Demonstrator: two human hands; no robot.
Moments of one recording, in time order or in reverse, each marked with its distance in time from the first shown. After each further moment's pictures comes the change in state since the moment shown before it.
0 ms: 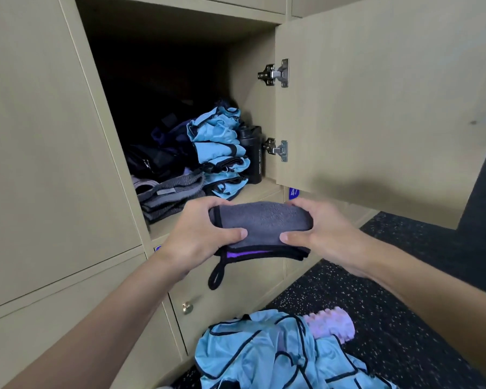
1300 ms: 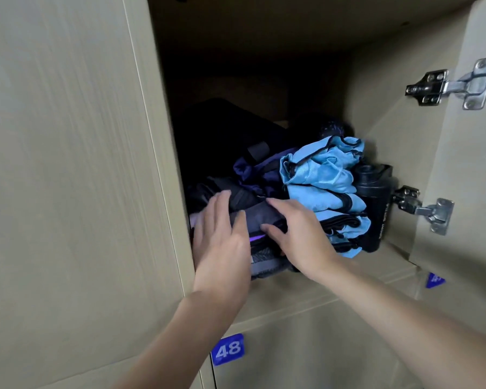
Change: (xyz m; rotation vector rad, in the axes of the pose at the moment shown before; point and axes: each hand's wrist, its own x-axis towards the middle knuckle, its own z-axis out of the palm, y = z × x) left_hand 0.161 -0.109 -0.061 1.225 0.638 0.130; right_hand 0.281 -0.019 0.150 -0.179 0.034 -0.493
